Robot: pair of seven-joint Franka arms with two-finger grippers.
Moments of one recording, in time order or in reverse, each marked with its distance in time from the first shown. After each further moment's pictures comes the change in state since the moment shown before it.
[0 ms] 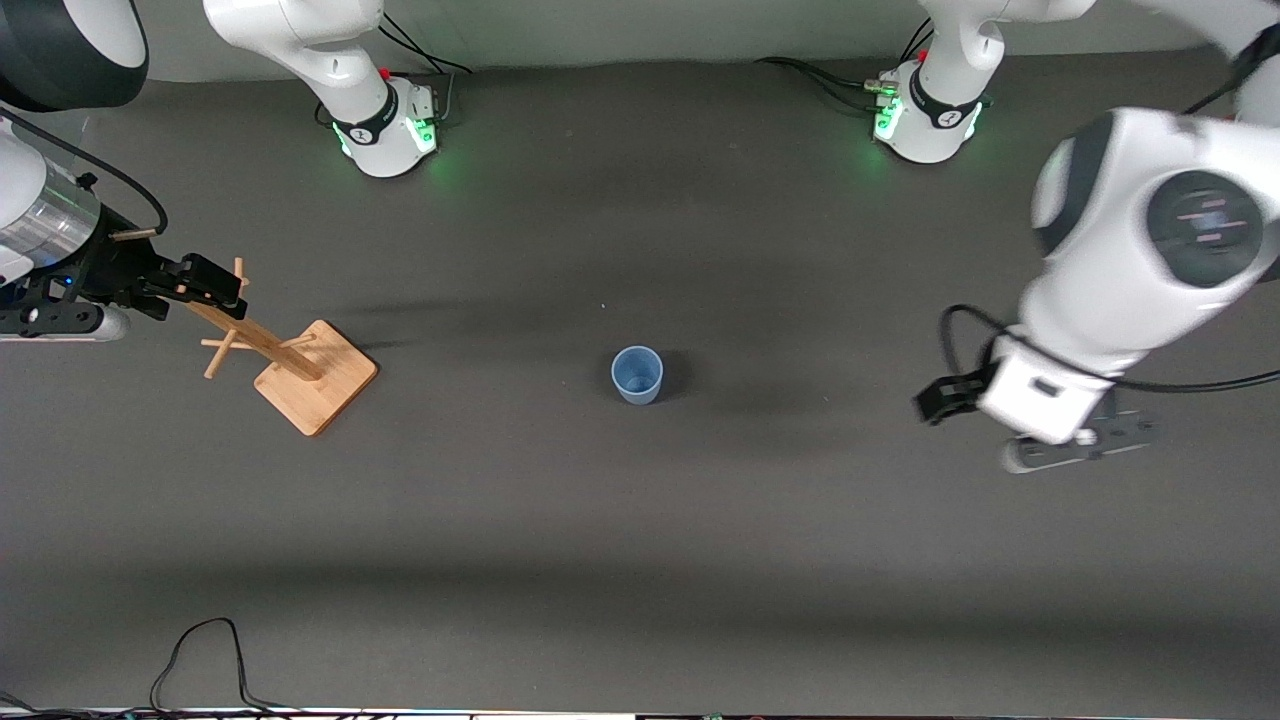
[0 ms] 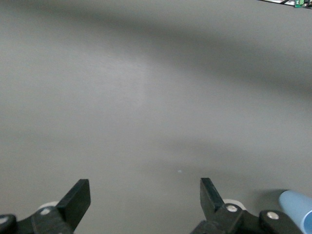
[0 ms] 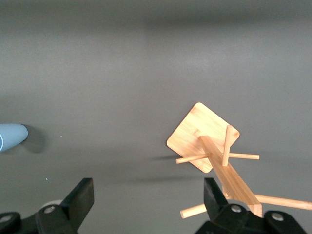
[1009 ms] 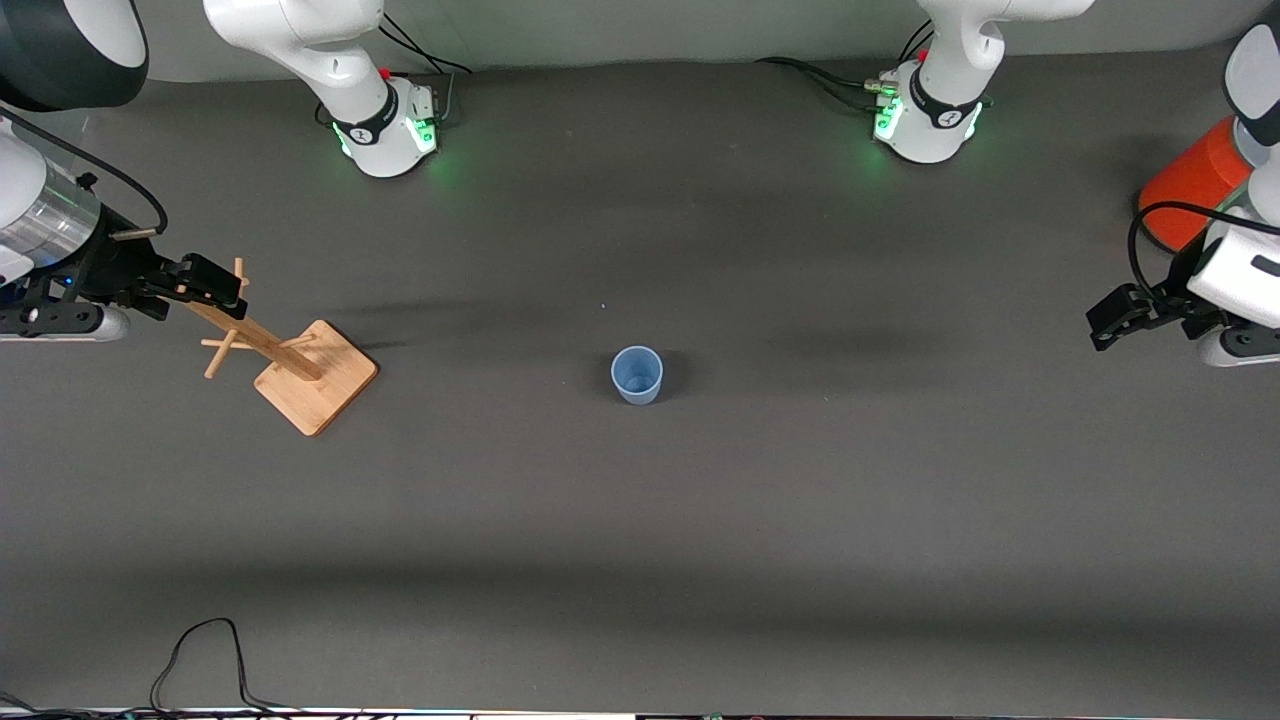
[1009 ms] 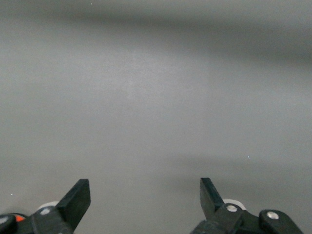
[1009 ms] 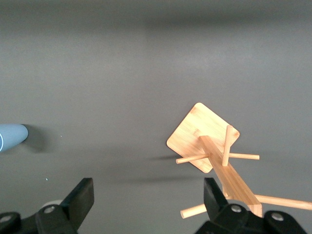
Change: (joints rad) left arm -0.012 -0.325 0.235 -0.395 -0.003 0.137 0.298; right arm 0.000 0.000 0.000 0.000 0.000 0.000 0.000
